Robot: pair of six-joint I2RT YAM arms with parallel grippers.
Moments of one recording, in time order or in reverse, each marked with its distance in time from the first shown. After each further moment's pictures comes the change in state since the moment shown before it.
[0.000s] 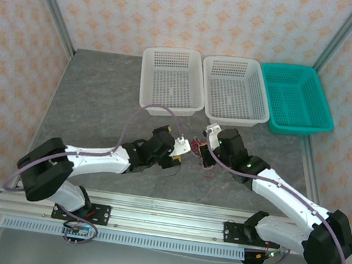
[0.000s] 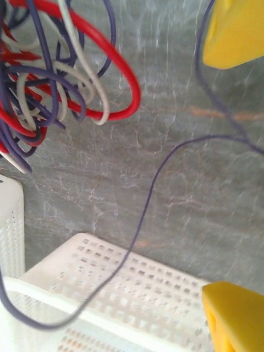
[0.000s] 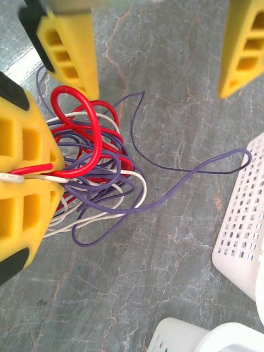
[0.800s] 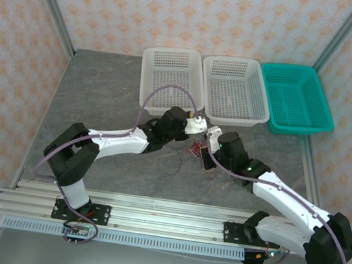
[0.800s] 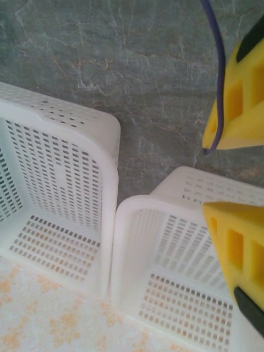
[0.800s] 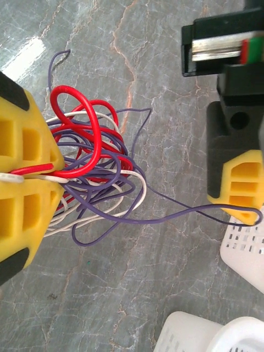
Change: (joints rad) left arm 0.111 0.222 0.300 0.107 0.135 0.177; right arm 0.006 -0.034 -0.046 0.020 0.033 0.002
